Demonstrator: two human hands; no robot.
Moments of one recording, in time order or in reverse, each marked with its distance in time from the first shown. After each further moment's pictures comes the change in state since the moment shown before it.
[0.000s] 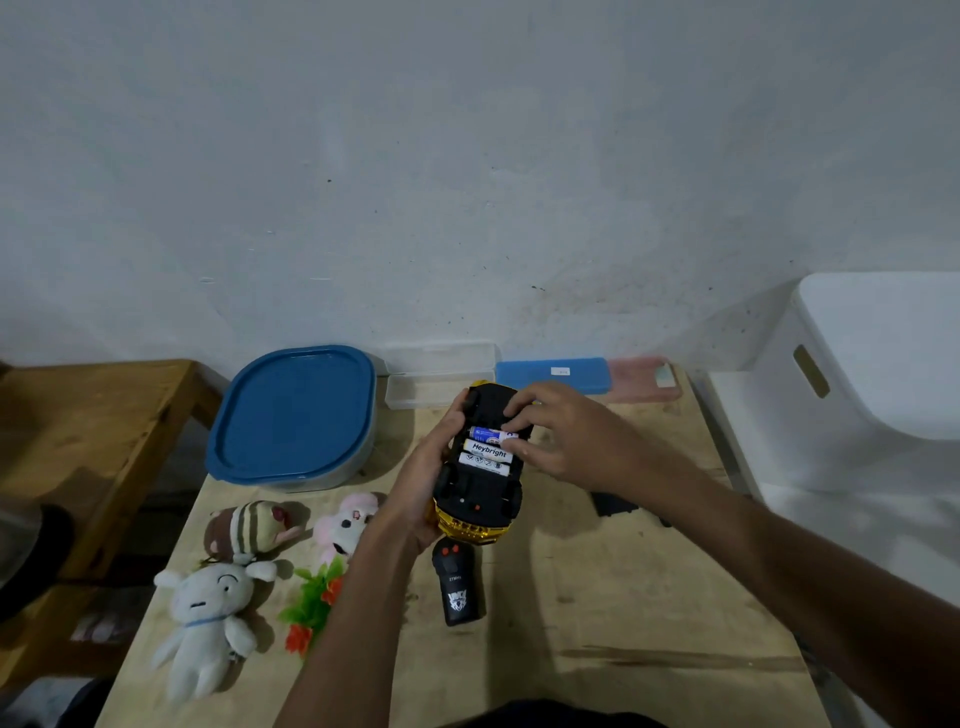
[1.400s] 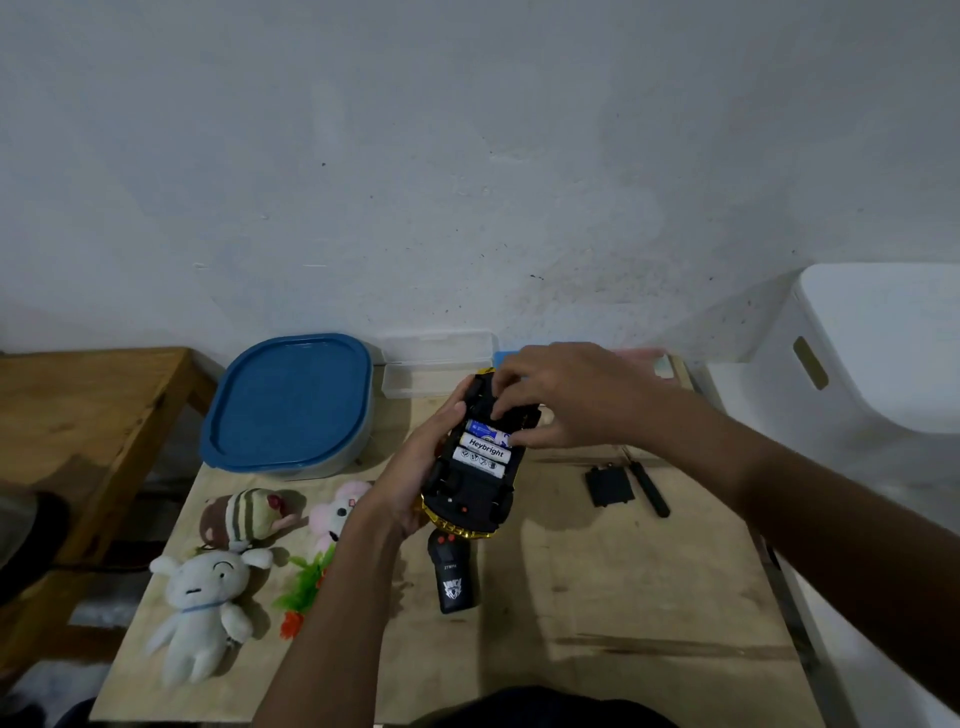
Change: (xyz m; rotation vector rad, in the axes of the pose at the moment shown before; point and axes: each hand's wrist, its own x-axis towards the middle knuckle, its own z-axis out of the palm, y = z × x) left_hand -0.002 0.007 -0.001 0.165 -0.057 0.019; right_hand 0.026 -0.019 -0.049 -0.354 -0.255 -0.265
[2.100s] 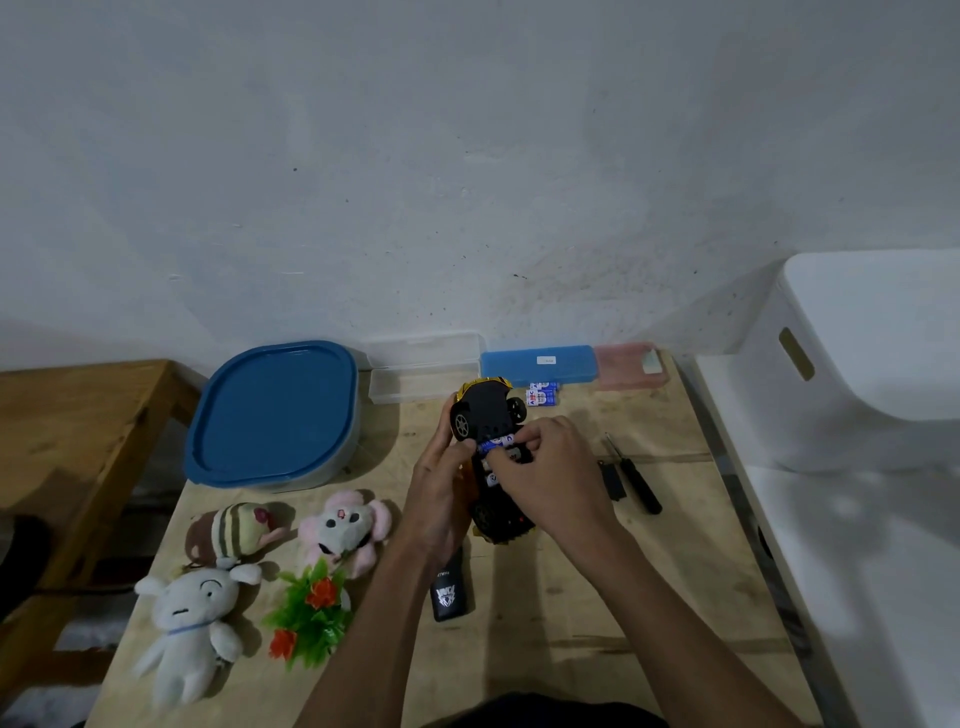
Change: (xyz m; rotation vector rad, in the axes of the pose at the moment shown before) left_hand 0.017 -0.048 0.013 -0.025 0.156 0.189; right_hand -0.014 -0.066 0.070 0.692 0.348 1.081
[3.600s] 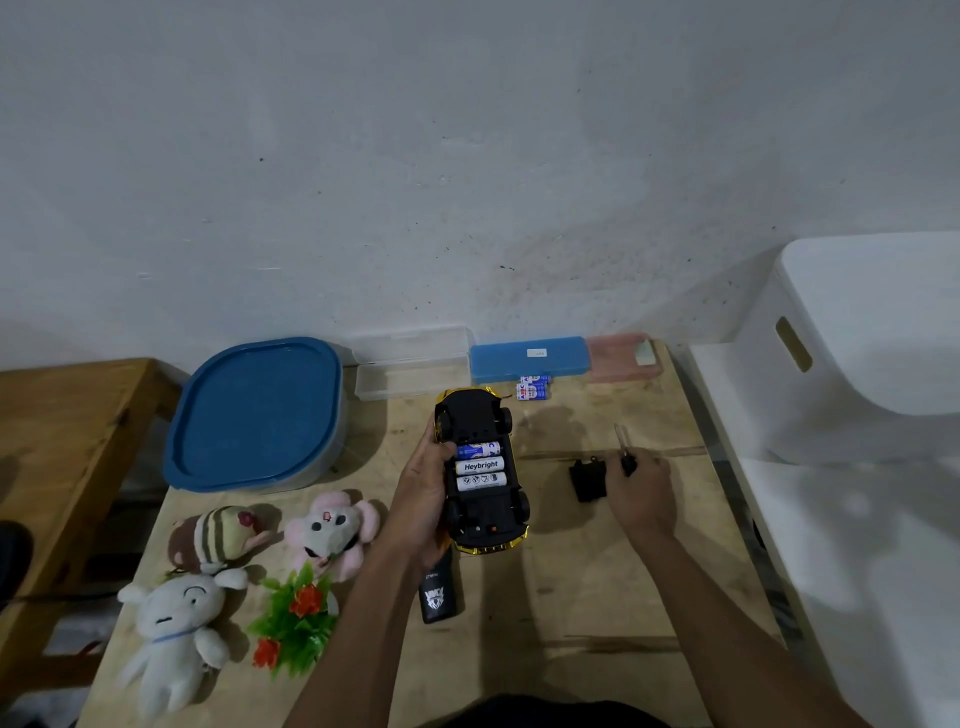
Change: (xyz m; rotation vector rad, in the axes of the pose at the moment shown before) left_hand 0.003 0.003 0.004 0.042 0.137 -0.173; right_hand 0.063 0.177 0.006 -0.050 0.252 0.393
